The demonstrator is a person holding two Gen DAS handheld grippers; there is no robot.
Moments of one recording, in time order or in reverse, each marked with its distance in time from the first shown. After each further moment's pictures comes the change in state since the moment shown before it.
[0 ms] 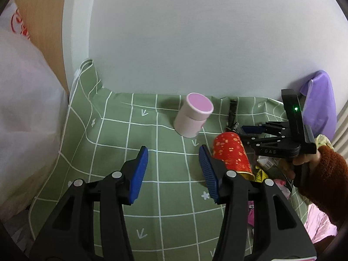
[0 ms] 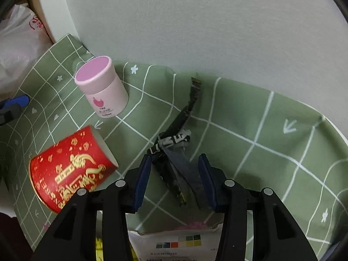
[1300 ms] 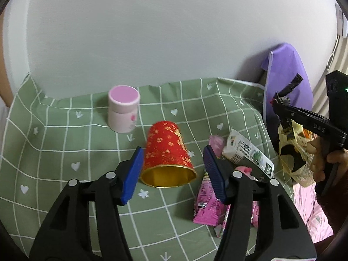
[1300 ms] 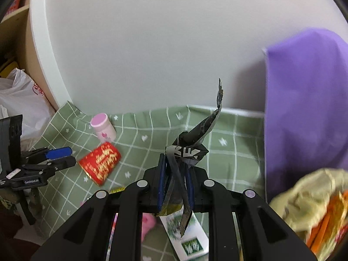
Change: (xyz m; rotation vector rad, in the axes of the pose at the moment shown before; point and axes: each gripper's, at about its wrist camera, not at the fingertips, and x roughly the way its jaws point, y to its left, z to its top) left arm 0.007 -0.080 -0.007 0.166 0.030 -0.179; right arm -0.184 -0.007 -0.104 0.321 -0.313 -0.198
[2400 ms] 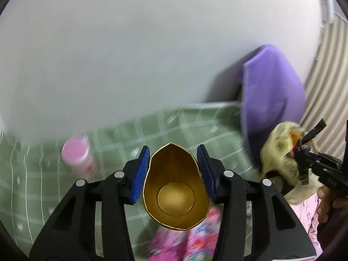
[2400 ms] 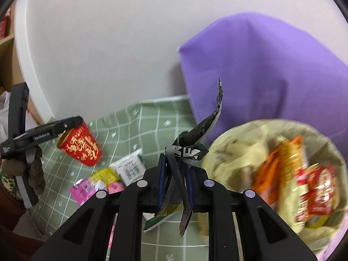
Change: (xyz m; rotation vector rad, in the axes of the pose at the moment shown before) left arm 0.016 -0.084 0.068 0.124 -0.088 -0.051; right arm -0.088 -0.055 -0.048 0.156 -0.095 -0.160
